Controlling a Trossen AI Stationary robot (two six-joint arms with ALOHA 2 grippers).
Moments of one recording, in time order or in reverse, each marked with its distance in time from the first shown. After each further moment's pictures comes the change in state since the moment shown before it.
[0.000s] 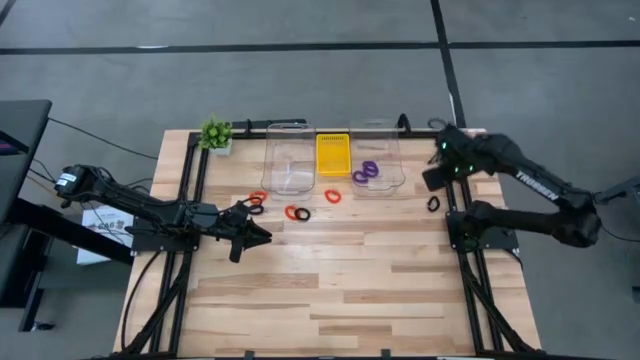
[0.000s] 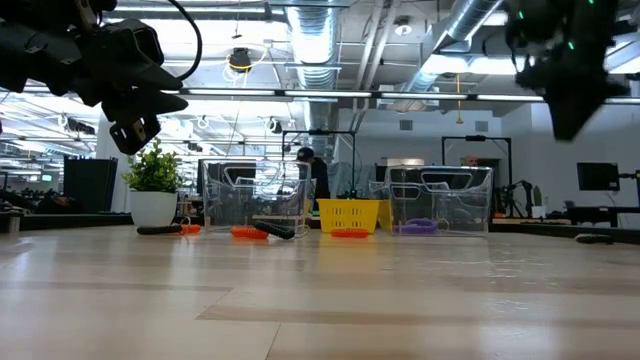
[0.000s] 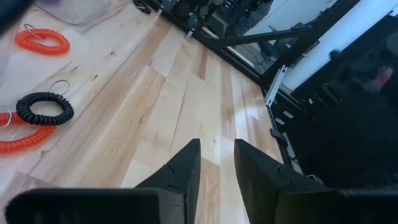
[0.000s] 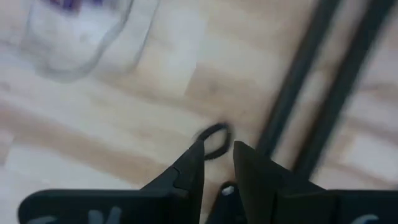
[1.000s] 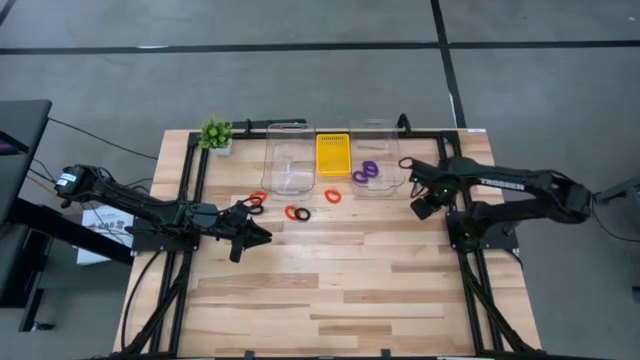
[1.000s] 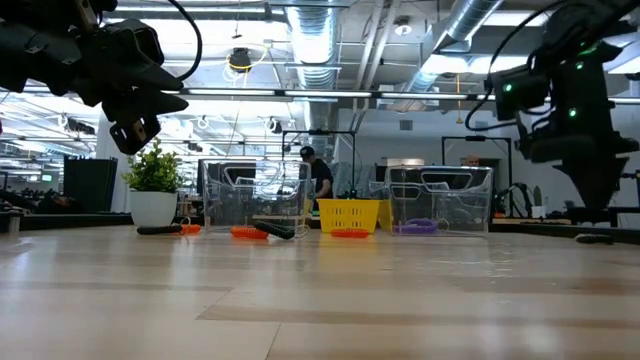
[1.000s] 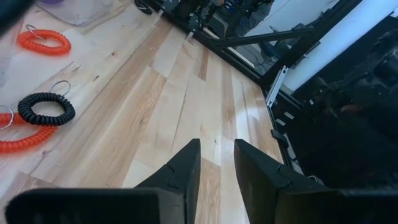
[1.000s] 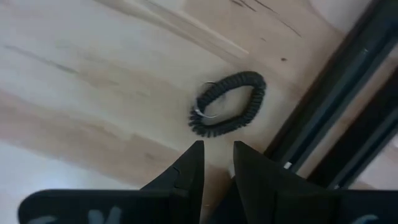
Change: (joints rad) left arm 0.000 0.000 0.000 0.000 -0.001 -0.001; right arm 0.215 0.238 -0.275 0.182 0.015 0.103
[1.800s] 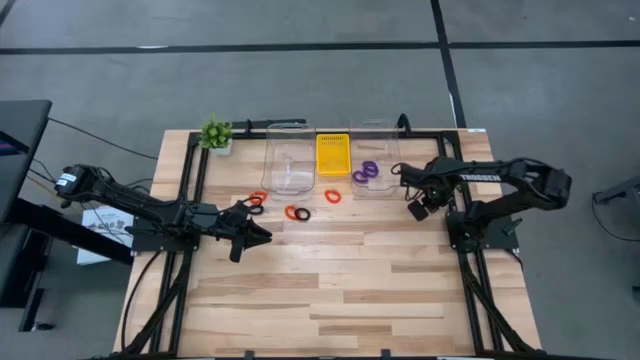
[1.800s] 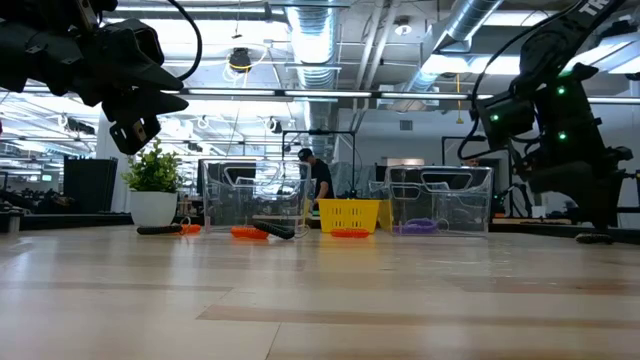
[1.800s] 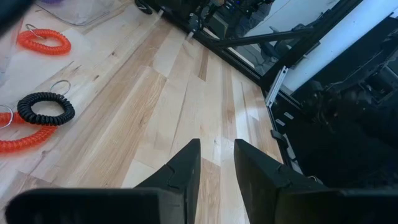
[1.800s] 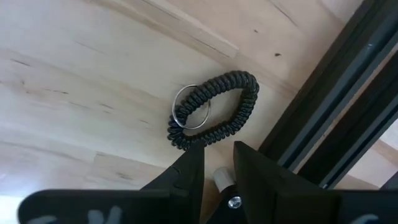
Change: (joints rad) left arm 0.000 0.000 0.000 0.000 0.000 -0.003; right arm 0.014 0.200 0.000 0.041 0.053 0.025
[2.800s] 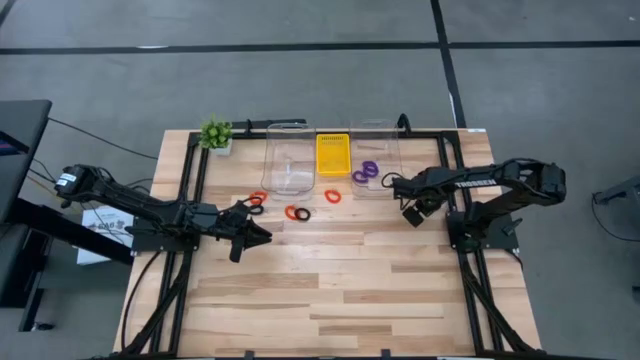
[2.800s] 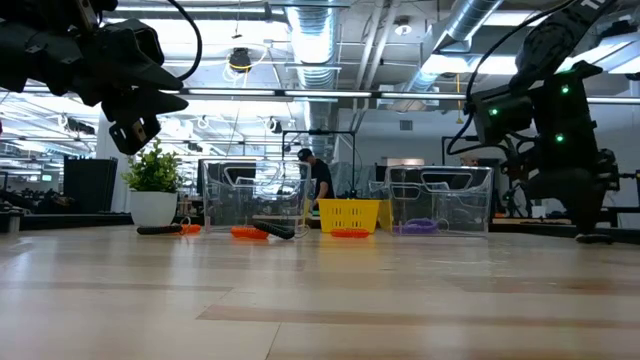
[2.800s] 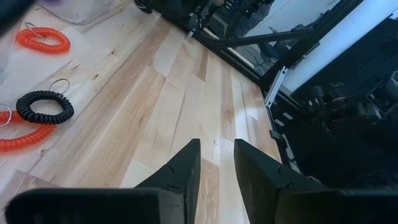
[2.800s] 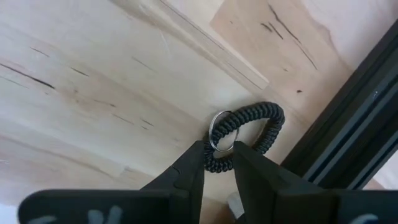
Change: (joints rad) left arm 0.000 0.000 0.000 0.000 0.004 -0.008; right arm 0.164 0.036 0.000 0.076 0.081 0.036
